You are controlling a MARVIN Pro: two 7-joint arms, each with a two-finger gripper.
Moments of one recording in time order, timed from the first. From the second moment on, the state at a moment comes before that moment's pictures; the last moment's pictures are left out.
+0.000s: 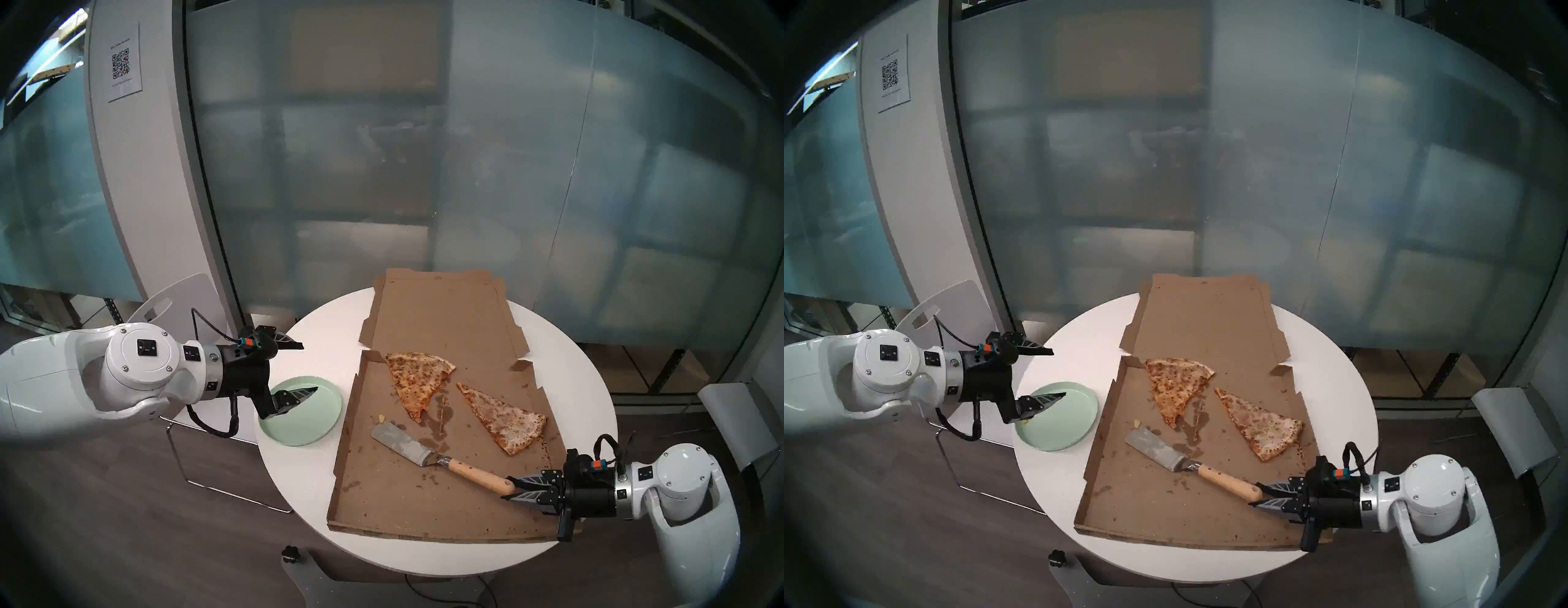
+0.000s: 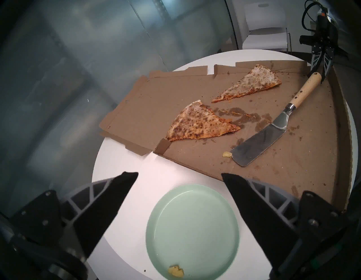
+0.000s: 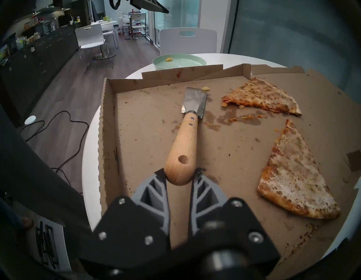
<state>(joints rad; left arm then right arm) 0.49 -0.10 -0.09 -2.07 -0.74 0.16 -0.21 -2.08 -1.09 1.90 -1.98 -0.04 0.19 1.26</state>
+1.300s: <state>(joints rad) 0.49 -0.10 -0.09 -2.07 -0.74 0.16 -0.21 -1.97 -1.02 1.87 -1.91 -0.08 0.26 1.32</state>
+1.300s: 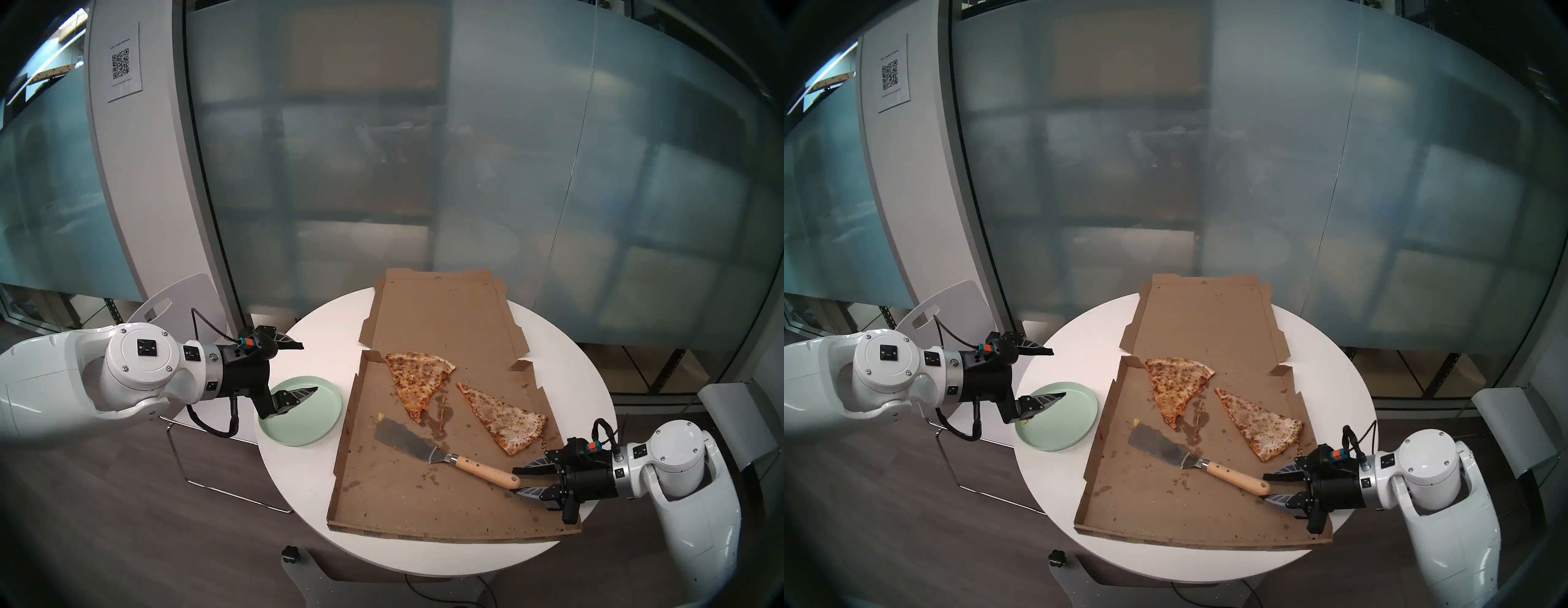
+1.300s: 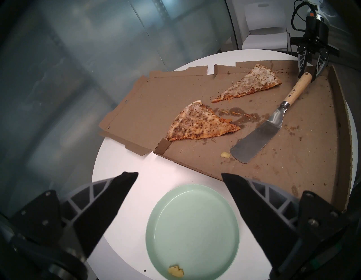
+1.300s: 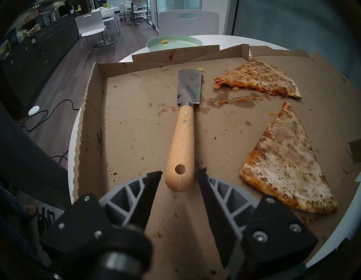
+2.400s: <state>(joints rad) 0.49 -0.10 -0.09 -2.07 -0.74 0.16 -0.21 -1.92 -1.03 1.75 -1.94 -0.15 0.30 1.29</state>
